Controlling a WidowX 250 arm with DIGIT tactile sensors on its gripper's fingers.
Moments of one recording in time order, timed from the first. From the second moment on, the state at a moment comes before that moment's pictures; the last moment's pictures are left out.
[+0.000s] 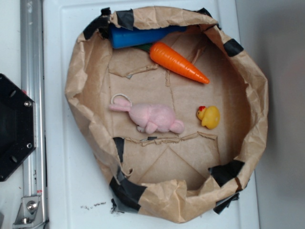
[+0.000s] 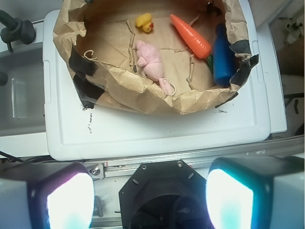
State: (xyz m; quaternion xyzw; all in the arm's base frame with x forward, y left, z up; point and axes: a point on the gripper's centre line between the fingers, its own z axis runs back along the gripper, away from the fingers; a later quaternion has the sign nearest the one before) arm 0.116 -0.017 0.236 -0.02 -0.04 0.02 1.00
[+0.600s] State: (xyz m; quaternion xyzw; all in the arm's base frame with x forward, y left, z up) arm 0.165 -0.017 0.213 -0.01 -0.12 -0.03 0.99
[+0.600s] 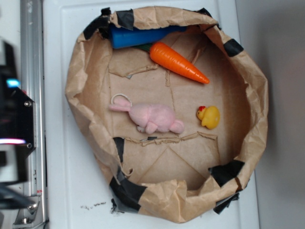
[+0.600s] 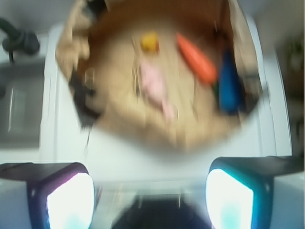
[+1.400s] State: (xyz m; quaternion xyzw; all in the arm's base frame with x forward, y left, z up) arm 0.319 -0.006 0.076 -0.01 -0.15 -0.10 0.98
